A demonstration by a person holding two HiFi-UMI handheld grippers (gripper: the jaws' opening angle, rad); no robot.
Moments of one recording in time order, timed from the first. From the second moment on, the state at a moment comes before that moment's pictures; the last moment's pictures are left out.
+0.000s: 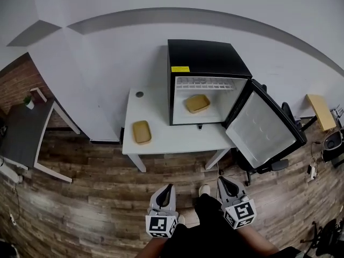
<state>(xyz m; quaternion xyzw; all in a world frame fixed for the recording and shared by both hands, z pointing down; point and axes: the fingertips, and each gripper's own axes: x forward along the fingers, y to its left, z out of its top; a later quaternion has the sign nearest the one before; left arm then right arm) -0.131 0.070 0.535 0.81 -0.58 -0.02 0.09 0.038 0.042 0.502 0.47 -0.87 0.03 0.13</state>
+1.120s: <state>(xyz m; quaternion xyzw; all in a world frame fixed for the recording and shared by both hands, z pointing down) -0.069 -0.132 0.534 0.79 -0.61 0.03 0.08 0.090 -0.179 0.529 0.45 -0.88 0.07 0.11</state>
